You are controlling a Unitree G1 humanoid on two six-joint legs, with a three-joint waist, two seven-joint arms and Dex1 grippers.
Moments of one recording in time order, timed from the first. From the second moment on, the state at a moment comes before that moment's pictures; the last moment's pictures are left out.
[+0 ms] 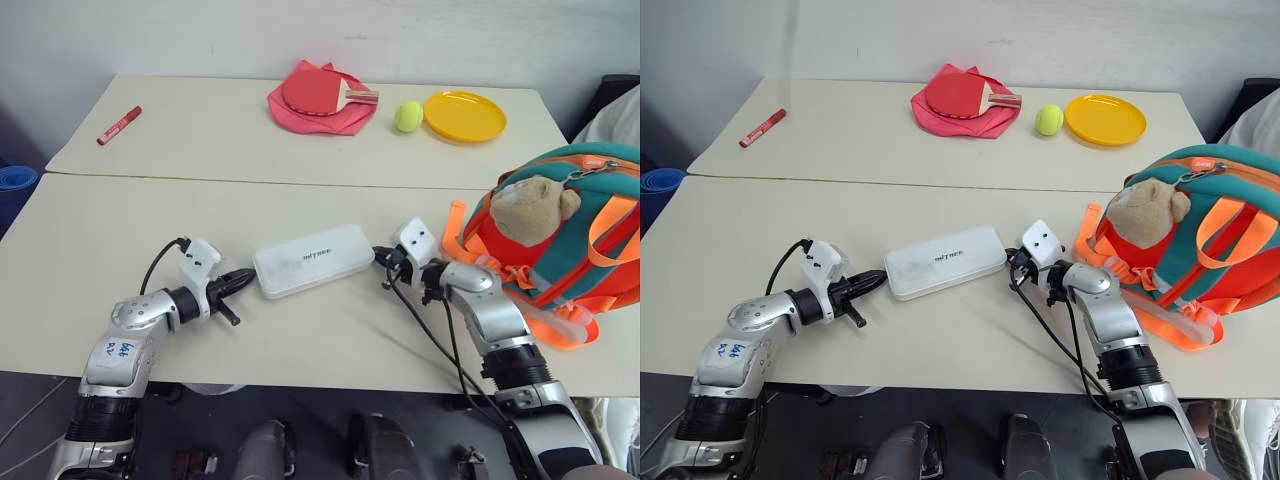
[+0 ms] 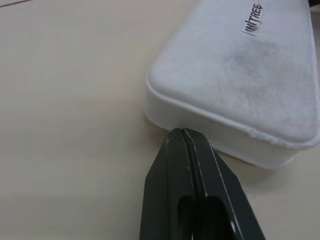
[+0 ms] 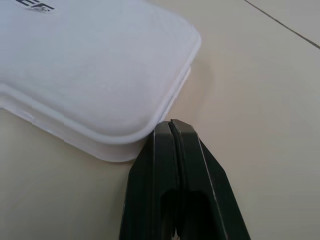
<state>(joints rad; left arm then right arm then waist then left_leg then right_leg) -0.24 0.55 0.08 -0.08 -0.31 0.47 -0.66 -0.51 -0.40 0.11 0.19 0.08 0.30 0.72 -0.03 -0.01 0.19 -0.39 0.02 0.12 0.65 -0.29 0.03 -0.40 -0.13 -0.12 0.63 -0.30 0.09</state>
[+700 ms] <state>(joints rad) -0.22 0.60 0.05 -0.15 -0.36 0.59 -0.79 -0.09 -0.64 0.08 -0.39 0.18 0.55 0.82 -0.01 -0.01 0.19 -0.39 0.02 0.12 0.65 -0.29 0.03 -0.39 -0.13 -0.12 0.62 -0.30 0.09</state>
